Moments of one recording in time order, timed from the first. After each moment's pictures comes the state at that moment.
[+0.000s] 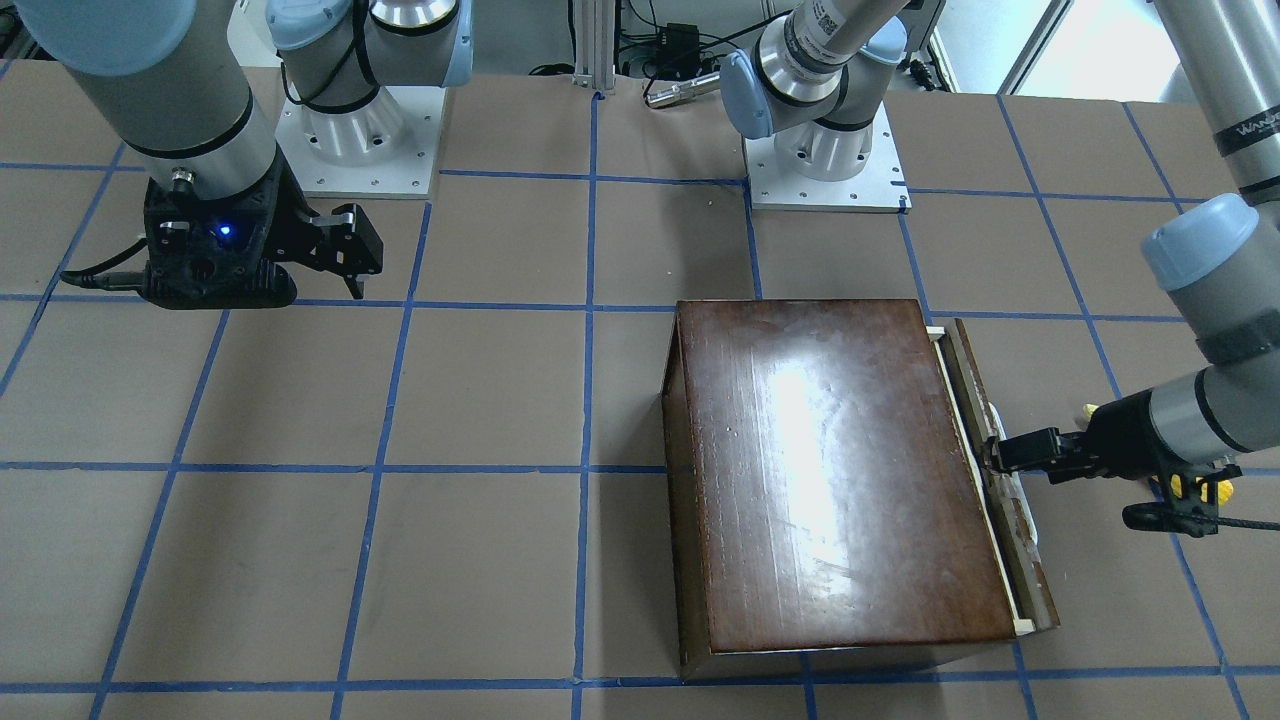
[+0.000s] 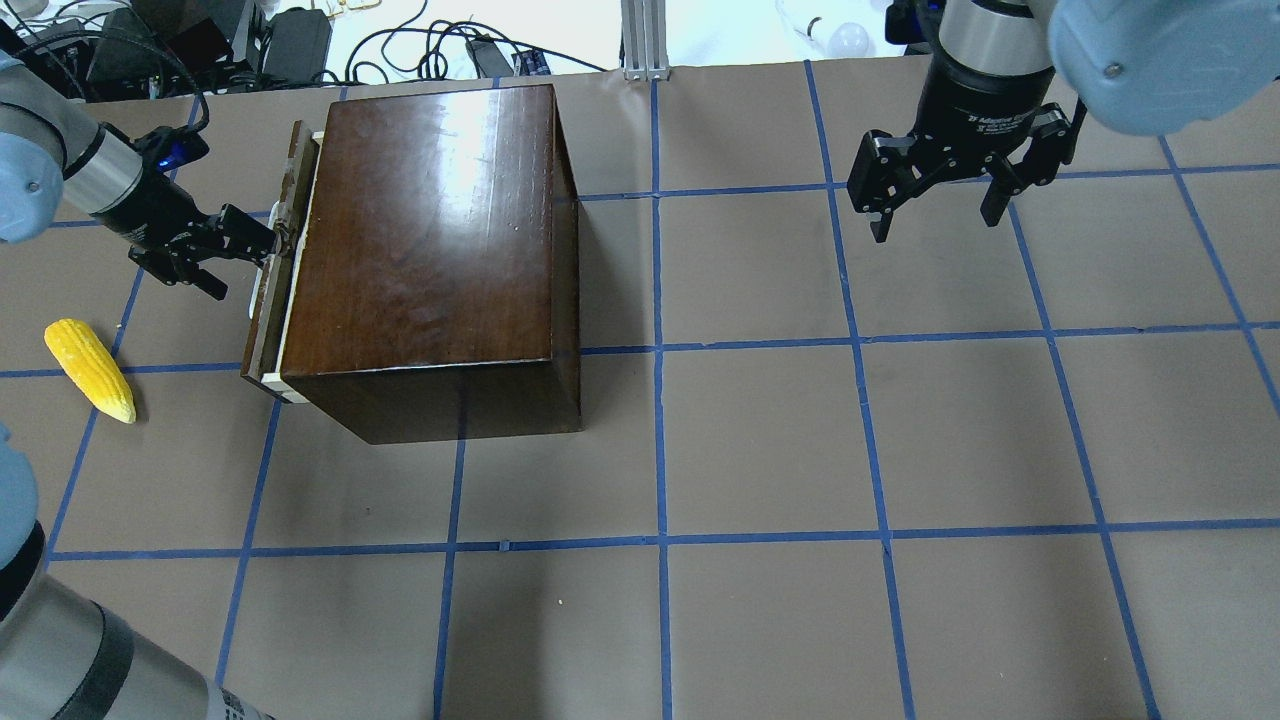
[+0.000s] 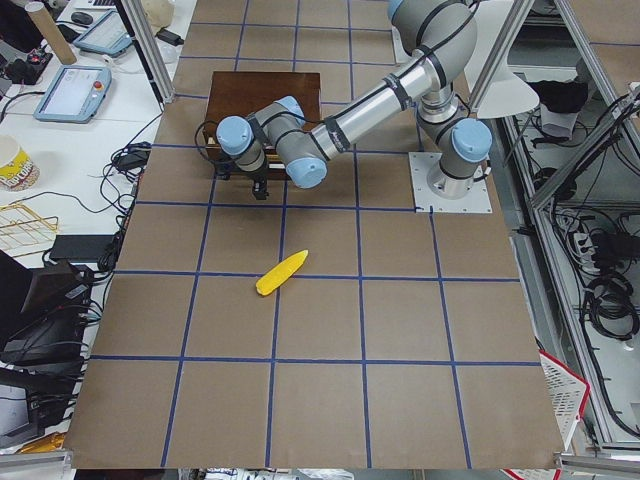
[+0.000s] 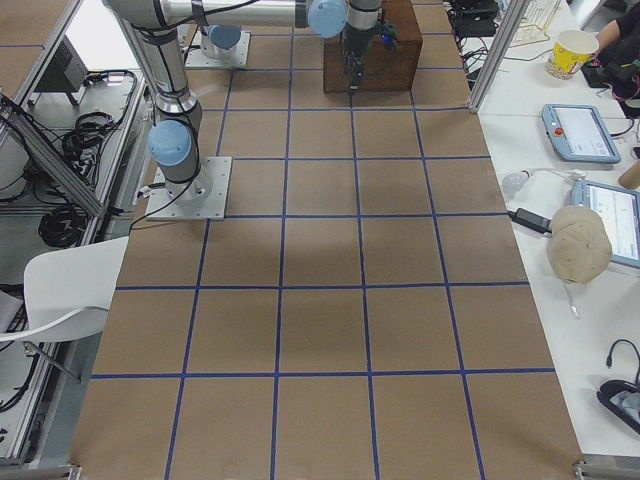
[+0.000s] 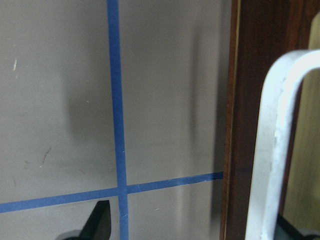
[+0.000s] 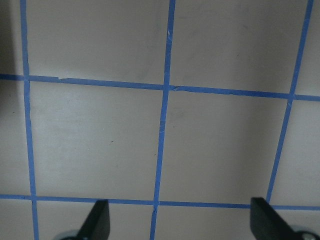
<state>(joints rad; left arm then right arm) -1.09 -2.02 -1.55 -1.38 1.35 0.48 1.60 -1.46 1.49 -1.51 -1.62 -0.05</state>
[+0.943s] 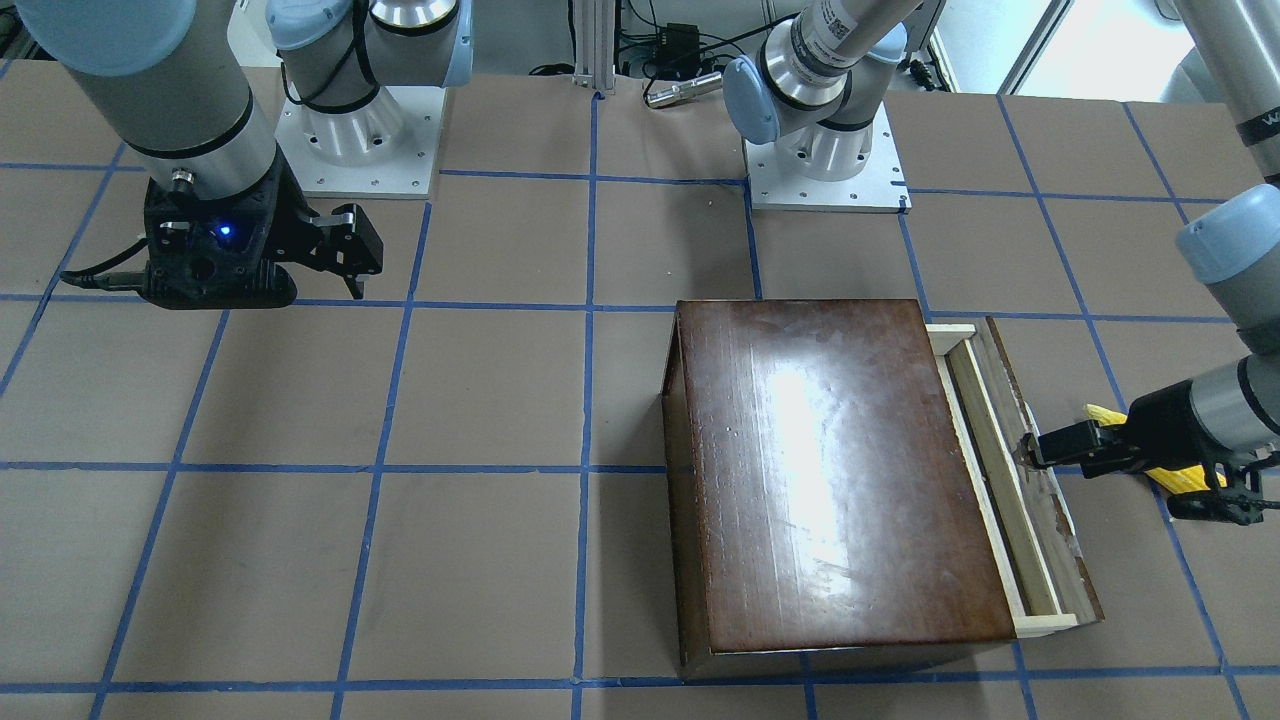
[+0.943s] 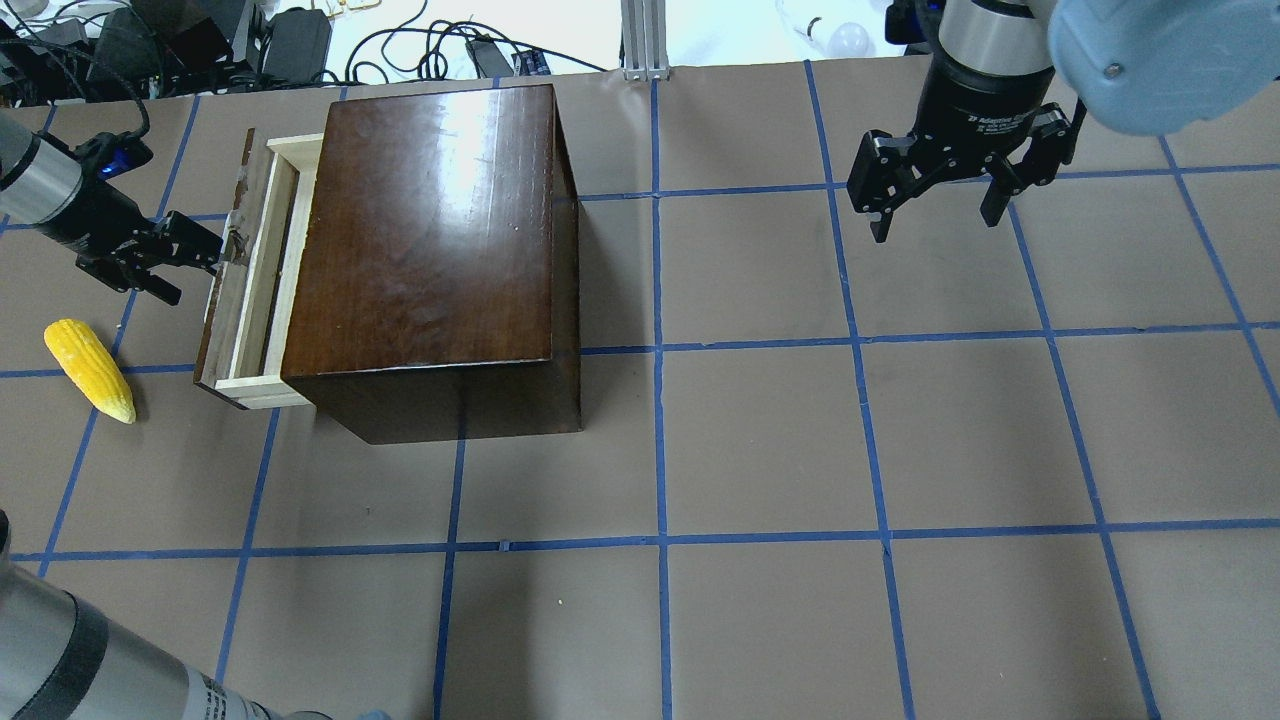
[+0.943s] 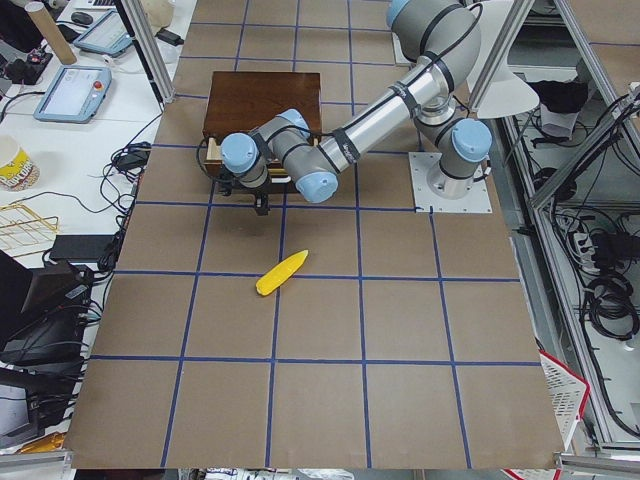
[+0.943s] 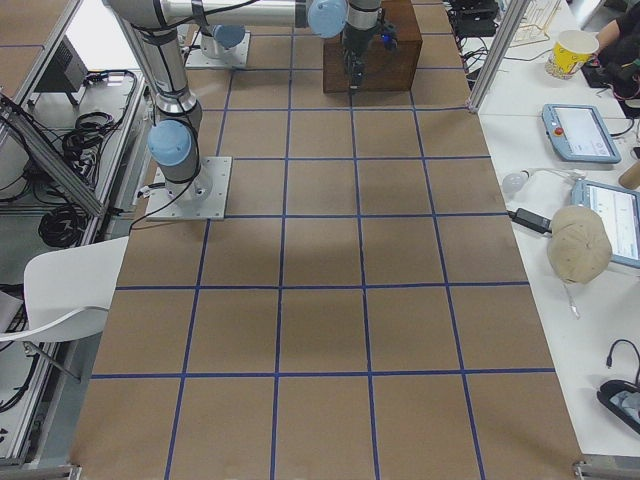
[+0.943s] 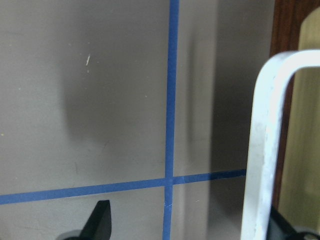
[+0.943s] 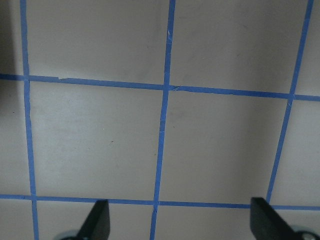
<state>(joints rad) -1.01 -2.02 -1.54 -1.38 1.35 0.54 1.60 -1.46 1.49 -1.51 -1.62 -0.05</state>
